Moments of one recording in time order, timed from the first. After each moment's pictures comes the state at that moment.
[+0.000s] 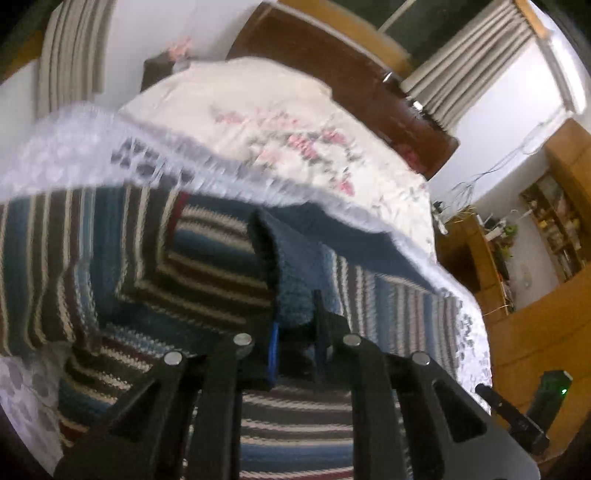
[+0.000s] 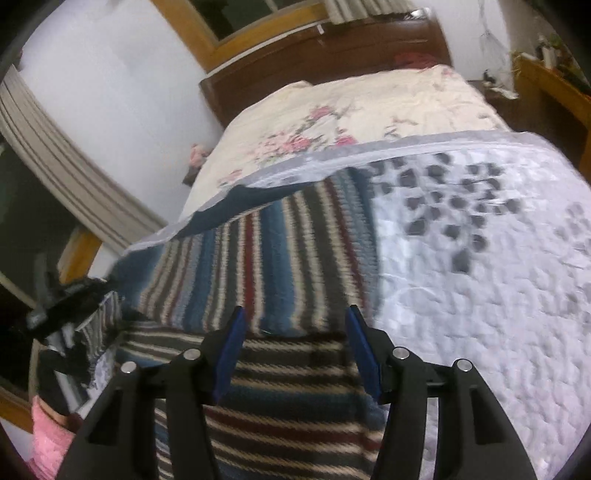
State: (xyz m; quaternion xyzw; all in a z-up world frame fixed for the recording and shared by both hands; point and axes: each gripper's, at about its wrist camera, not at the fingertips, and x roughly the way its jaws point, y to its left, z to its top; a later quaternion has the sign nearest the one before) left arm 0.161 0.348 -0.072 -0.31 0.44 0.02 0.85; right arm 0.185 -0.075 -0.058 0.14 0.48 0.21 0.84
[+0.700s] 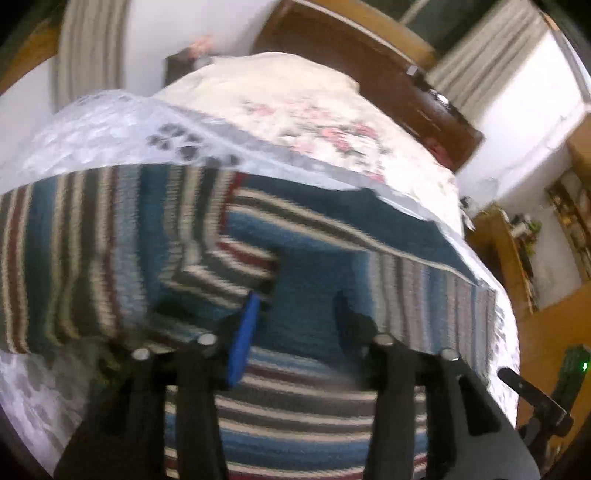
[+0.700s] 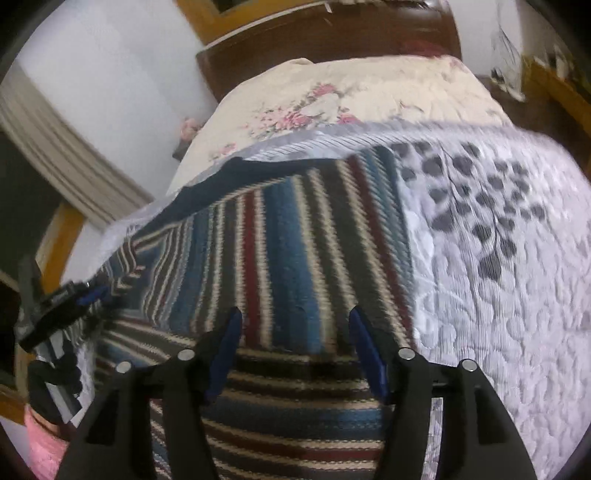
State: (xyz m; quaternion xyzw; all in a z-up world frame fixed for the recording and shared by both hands) left arm 0.146 0.360 -0.092 -0.28 0.45 0.05 0.84; right arm 0.205 -0.031 -0.073 0.08 0.51 0.19 0.83
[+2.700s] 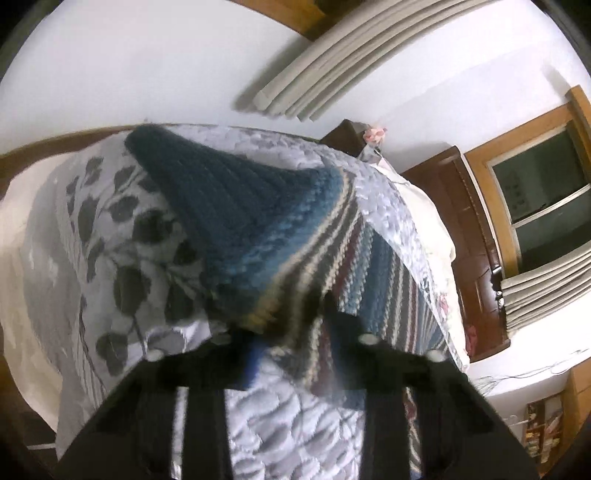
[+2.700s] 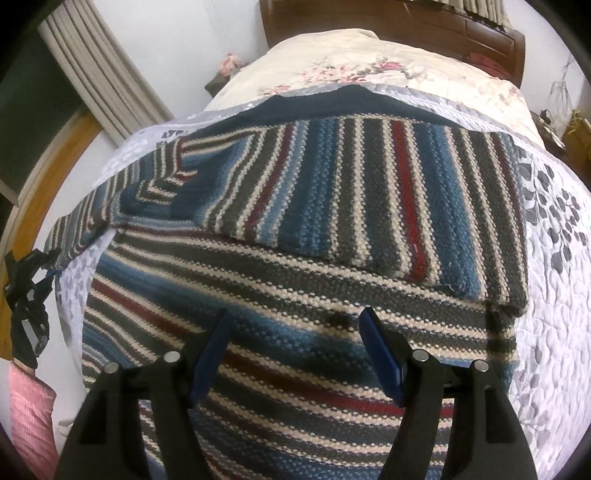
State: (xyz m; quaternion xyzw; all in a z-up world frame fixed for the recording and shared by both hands) left arm -0.094 0.635 -0.147 -0.52 0.27 0.29 0.76; right arm 0.140 0.099 -0.090 -0.04 0.55 0.23 0.80
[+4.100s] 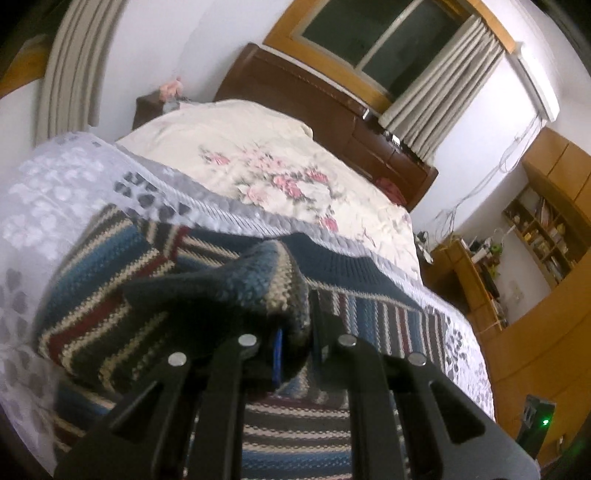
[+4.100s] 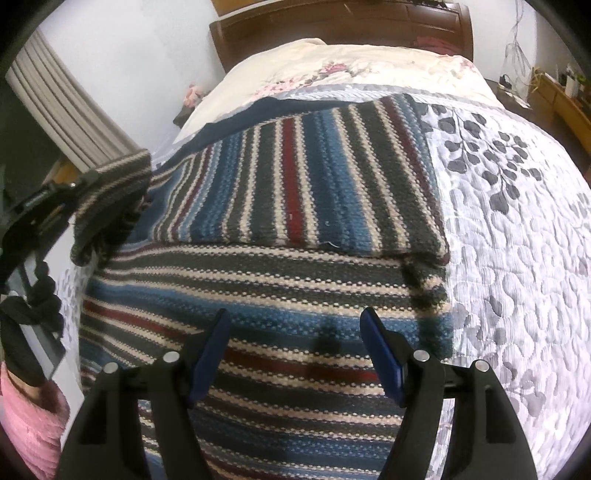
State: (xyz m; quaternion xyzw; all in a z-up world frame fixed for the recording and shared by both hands) left arm 0.140 0.333 -0.076 -0.29 0.35 0.01 0.89; right arm 0.130 0.008 -0.085 0.04 0.54 0.18 0.82
